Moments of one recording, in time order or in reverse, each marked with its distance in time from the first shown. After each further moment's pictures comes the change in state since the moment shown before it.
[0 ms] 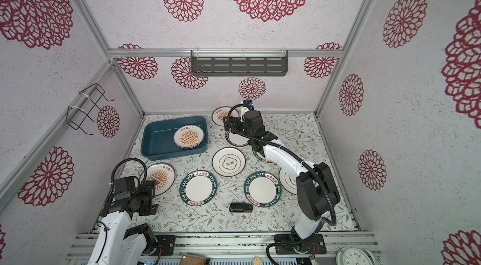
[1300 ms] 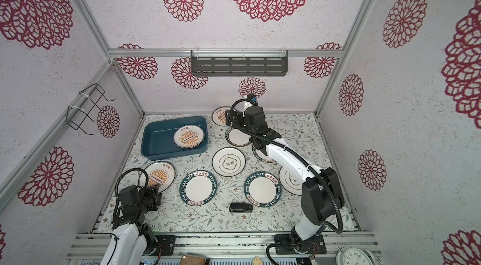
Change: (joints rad) left arm 0.016 -0.101 -0.292 0.501 -0.002 -0.066; right arm 0.000 -0.037 0.075 -0.074 0.068 0.019
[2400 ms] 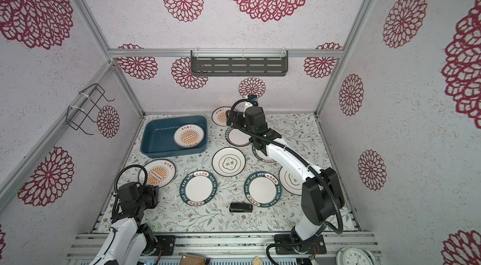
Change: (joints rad) left arm 0.004 0.090 0.063 -0.002 -0.032 0.029; right arm -0.001 -0.001 0.000 -0.008 0.026 -0.001
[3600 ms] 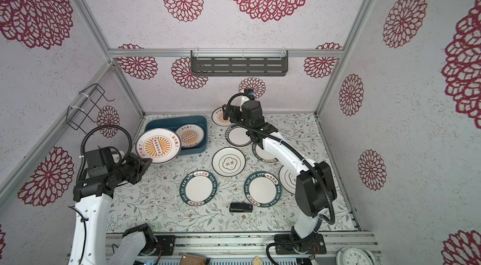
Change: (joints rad) left arm 0.001 0.187 0.841 -0.633 0.293 0.467; right arm -0.009 0.094 0.131 -0.002 -0.060 -0.018
